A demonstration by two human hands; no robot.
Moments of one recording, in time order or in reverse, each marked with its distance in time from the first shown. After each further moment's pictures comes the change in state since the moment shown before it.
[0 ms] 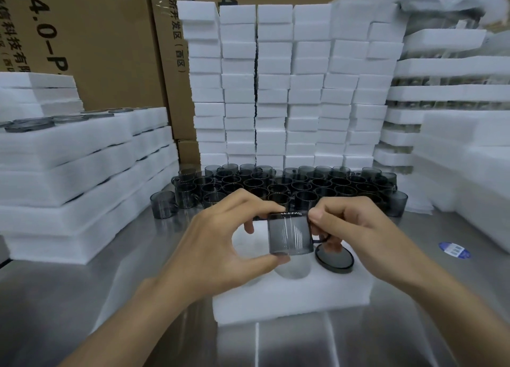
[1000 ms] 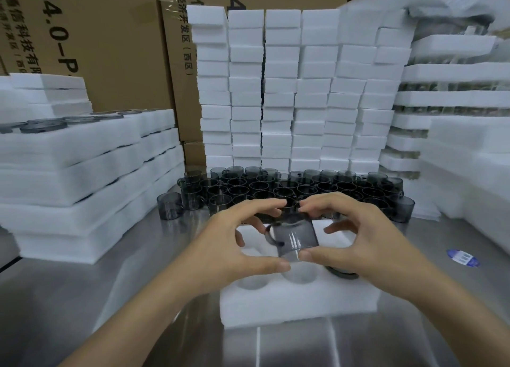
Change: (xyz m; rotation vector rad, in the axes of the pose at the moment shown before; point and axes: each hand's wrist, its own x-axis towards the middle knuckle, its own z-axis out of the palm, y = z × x) left_hand 0.002 -0.002 -0.007 -0.259 -0.216 -0.333; right_hand -0.001 0.002 0.004 -0.220 0.071 -0.056
